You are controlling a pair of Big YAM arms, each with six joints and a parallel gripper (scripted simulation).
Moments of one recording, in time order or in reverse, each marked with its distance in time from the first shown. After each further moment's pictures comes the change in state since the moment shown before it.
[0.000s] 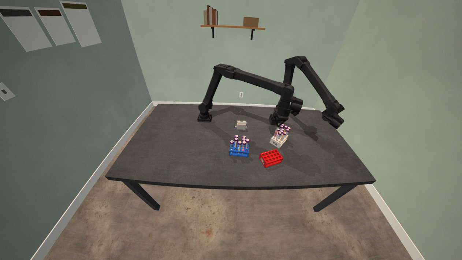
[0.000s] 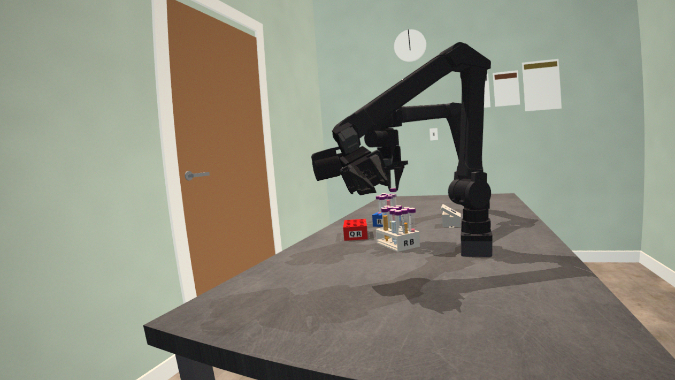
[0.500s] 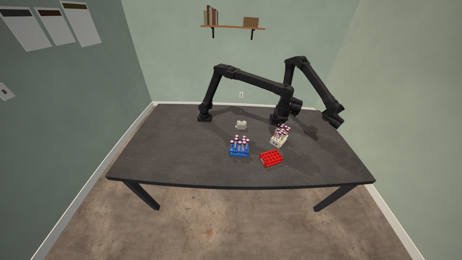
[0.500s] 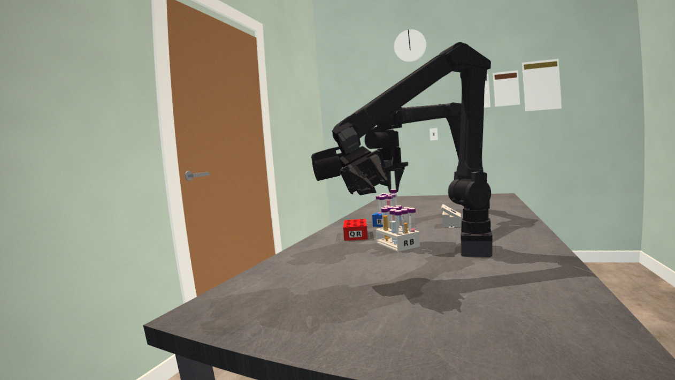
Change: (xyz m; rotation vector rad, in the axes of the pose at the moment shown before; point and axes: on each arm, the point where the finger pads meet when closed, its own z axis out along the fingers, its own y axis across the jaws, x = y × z) left arm 0.000 0.000 0.000 0.000 0.000 0.000; right arm 0.001 0.000 0.005 -0.001 0.001 0.000
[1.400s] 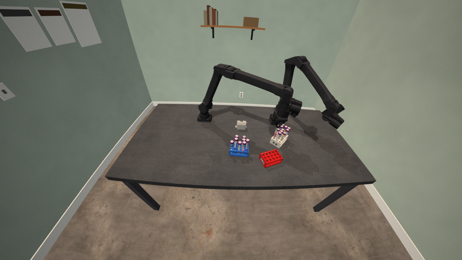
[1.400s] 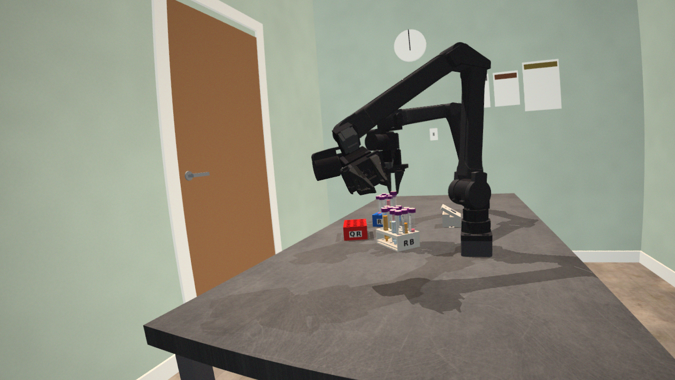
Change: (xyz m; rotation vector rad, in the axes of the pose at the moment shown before) left arm 0.000 0.000 0.000 0.000 0.000 0.000; right arm 0.000 0.000 0.006 0.001 -0.002 0.000
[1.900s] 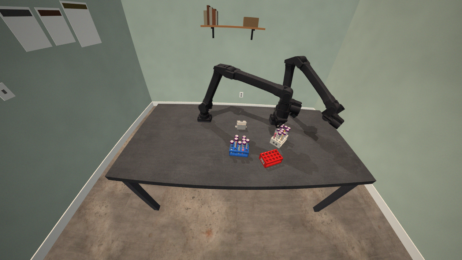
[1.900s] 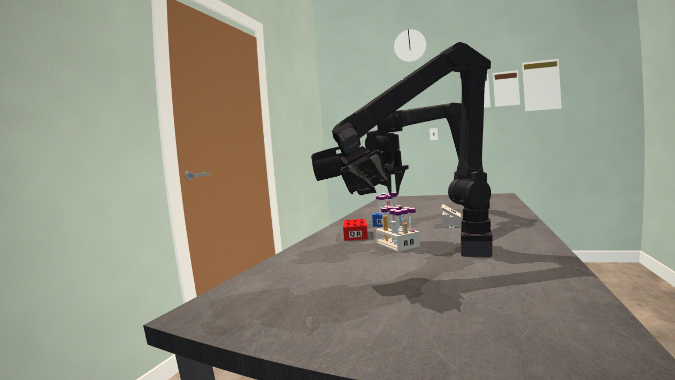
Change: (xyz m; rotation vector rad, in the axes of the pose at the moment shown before) left arm 0.000 0.000 0.000 0.000 0.000 0.000; right arm 0.000 0.000 0.005 0.000 0.000 0.000
